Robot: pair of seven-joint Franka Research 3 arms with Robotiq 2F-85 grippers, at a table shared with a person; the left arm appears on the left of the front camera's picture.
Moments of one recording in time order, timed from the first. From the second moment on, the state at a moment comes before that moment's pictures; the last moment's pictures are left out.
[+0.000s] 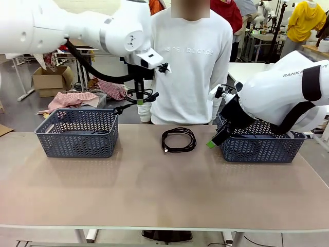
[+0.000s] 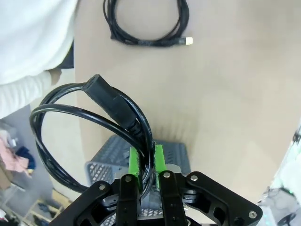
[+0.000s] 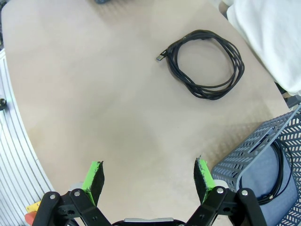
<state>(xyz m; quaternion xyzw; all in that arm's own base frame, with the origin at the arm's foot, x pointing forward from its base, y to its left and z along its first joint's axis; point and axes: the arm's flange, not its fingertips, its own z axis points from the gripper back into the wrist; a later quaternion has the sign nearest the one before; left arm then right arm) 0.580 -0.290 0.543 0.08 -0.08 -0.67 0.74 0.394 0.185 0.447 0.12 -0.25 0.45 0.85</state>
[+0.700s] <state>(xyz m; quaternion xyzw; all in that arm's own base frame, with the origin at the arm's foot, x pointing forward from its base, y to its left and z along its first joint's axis) 0.544 -0.149 0.548 0.06 -0.07 -0.73 0.67 0.394 0.186 0.447 0.12 -0.25 0.45 0.85</state>
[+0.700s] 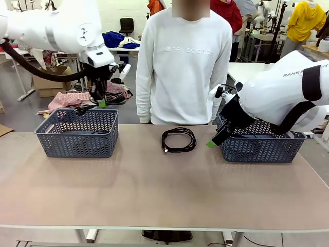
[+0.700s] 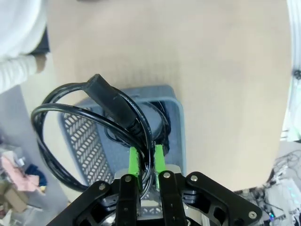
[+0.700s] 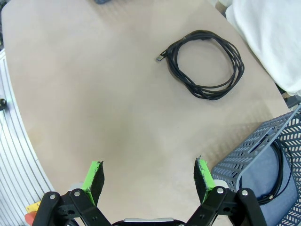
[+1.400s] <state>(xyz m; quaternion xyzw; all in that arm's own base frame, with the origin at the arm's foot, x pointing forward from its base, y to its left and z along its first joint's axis) 0.543 -0.086 0.497 0.06 -0.06 -0.71 0.70 0.394 0.186 0.447 0.12 -0.25 0.45 0.85</state>
